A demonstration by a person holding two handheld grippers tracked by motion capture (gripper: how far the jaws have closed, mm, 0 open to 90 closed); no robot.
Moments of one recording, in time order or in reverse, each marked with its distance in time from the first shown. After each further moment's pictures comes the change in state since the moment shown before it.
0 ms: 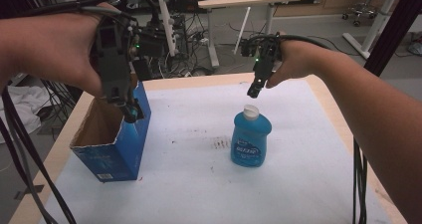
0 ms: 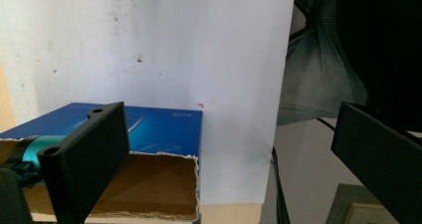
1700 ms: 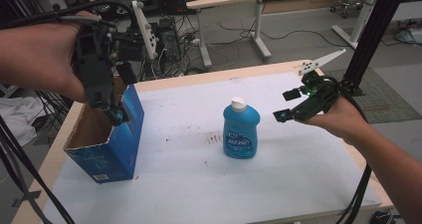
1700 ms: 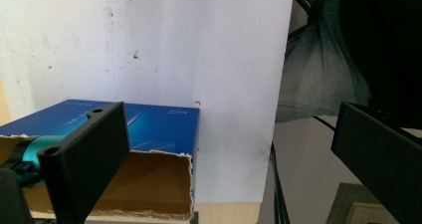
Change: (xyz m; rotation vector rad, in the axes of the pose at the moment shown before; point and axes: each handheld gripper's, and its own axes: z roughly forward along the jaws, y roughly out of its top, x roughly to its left) left arm -0.009 -0.003 0.006 0.006 0.009 -0.004; right arm 0.058 -0.187 0.044 -0.689 0.054 0.369
